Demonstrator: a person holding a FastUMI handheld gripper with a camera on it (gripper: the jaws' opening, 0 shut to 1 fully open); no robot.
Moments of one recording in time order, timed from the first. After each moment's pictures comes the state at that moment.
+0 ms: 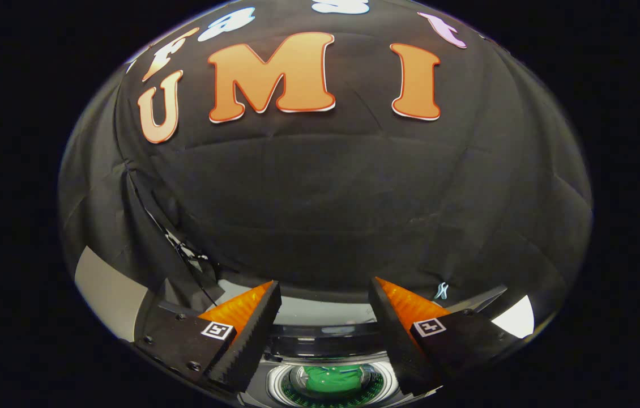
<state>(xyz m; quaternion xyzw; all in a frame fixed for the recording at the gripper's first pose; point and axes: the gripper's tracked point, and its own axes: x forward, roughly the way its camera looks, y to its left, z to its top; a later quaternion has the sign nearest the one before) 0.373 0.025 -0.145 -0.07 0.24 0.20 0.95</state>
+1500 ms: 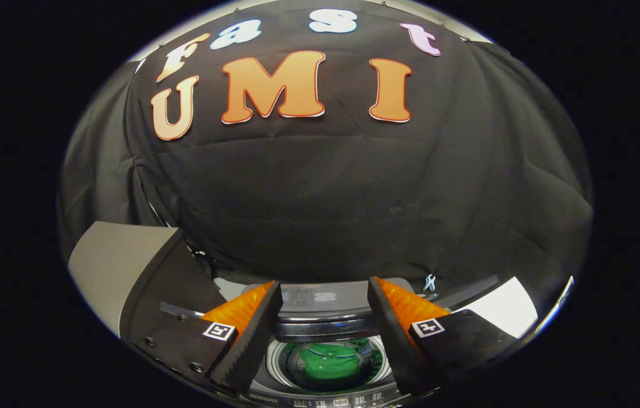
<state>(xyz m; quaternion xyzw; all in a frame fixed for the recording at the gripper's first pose) 0.244 -0.037 -0.169 -0.07 0.21 0.17 0.96</state>
